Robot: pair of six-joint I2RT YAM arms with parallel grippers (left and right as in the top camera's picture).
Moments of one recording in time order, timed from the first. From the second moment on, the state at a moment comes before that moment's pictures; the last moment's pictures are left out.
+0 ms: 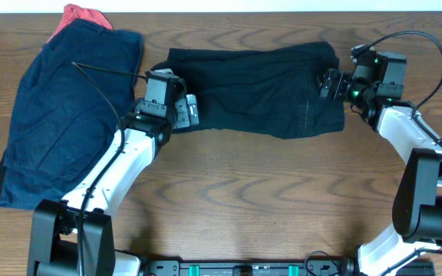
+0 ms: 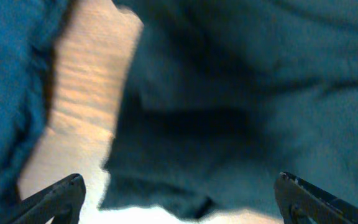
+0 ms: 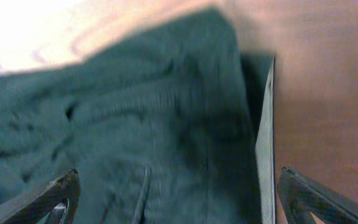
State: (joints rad) left arm -0.27 1.57 0.99 -0.38 -0.10 -0.36; right arm -0.10 1.83 1.08 -0.02 -0.40 0.16
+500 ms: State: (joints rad) left arm -0.26 1.58 1.31 -0.73 0.05 -0.21; right arm -0.10 1.85 1.08 -0.04 -0.38 0.07
